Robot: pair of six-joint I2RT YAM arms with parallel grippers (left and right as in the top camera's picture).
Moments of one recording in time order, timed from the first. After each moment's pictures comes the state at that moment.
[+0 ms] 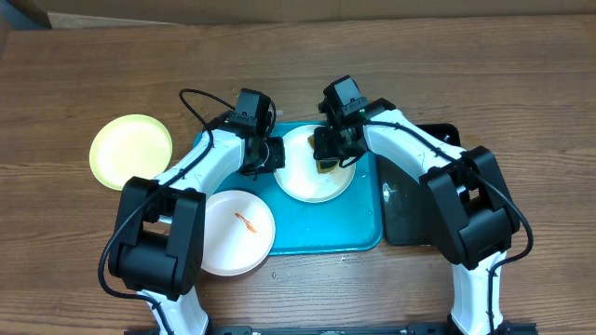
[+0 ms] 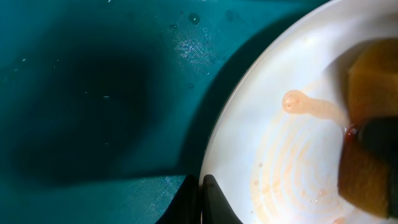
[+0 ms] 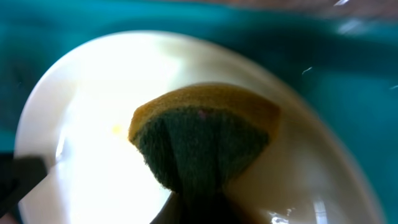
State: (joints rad) left arm -0.29 1.92 1.21 -0.59 0.17 -0.37; right arm 0.48 2.14 1.50 -0.63 -0.29 0.36
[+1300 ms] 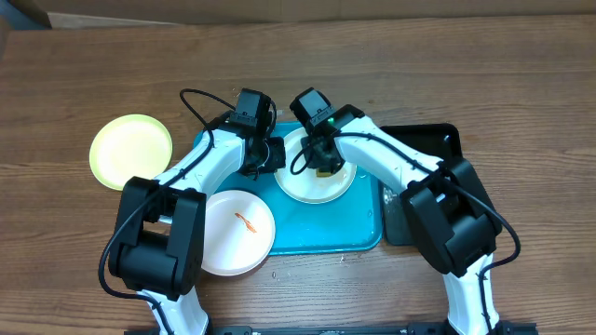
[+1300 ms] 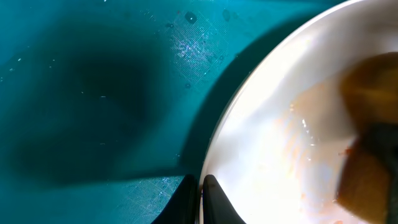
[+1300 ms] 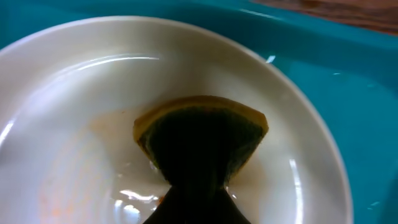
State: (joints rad) left arm -0.29 1.92 1.21 -0.59 0.17 -0.37; right arm 0.61 2.15 1.59 -0.77 0.12 0.37
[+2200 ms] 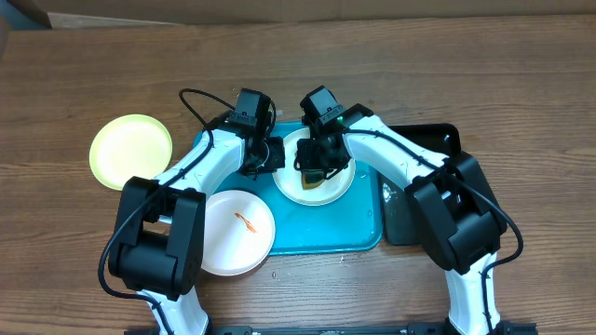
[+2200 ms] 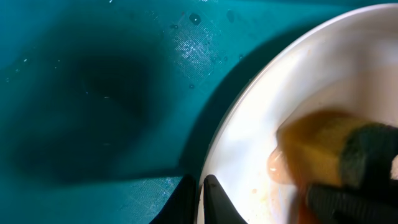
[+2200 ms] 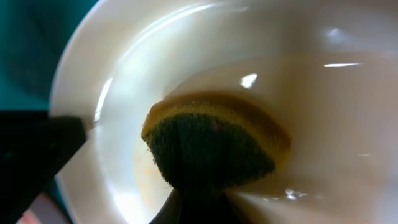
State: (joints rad) left arm -0.29 1.92 1.21 -0.59 0.17 -0.37; right arm 0.57 2.15 1.55 -0.73 -0.31 0.46
